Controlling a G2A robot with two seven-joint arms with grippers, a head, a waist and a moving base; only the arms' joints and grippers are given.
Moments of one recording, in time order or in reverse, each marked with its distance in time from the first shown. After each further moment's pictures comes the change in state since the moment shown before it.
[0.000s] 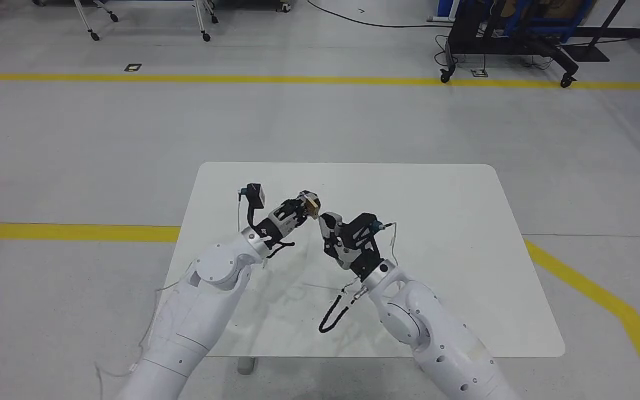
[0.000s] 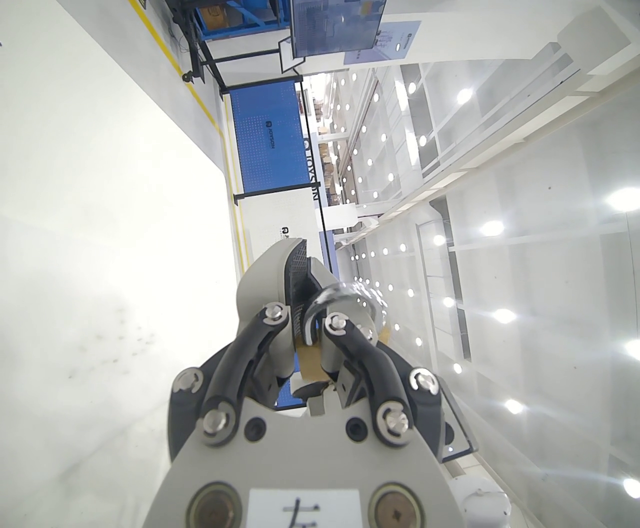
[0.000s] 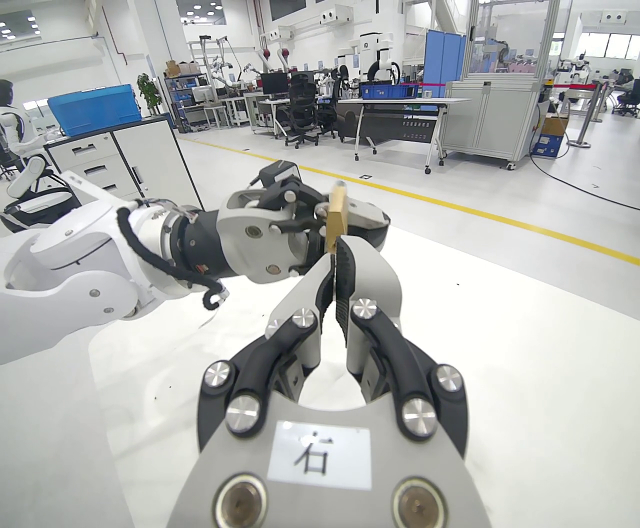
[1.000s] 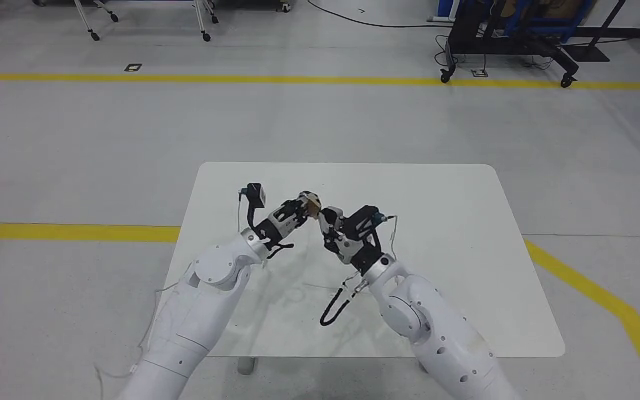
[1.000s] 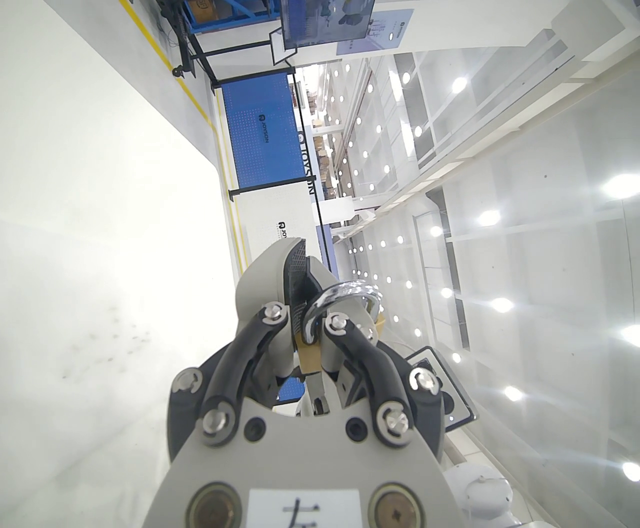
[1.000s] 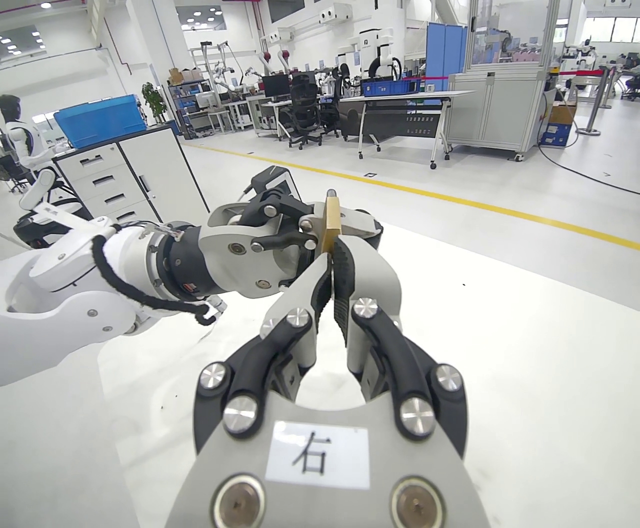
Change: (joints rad) left arm 0.007 -0.006 -0.012 0.002 -0.002 -0.027 -0.033; right arm 0.021 -0.012 0.023 0.020 0.064 -0.035 0.019
